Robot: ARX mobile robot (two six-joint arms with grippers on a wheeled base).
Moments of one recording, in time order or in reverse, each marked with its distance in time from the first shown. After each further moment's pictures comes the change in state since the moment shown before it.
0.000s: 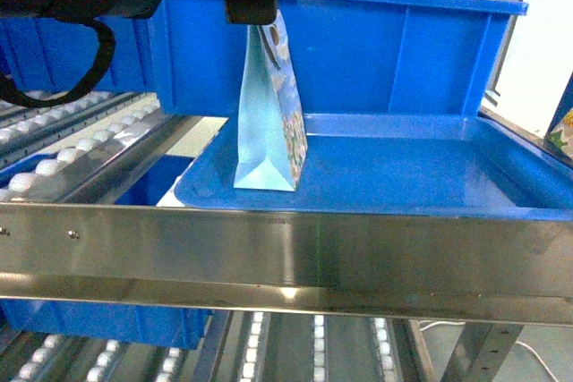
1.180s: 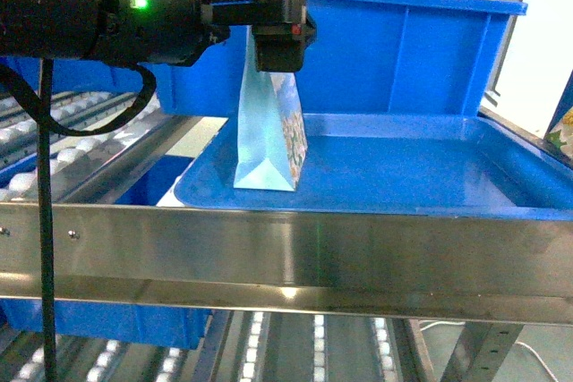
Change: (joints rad) left arm 0.039 0.109 0.070 -0.097 0.255 -0.048; right arm 0.000 0.000 0.000 0.000 0.000 0.000
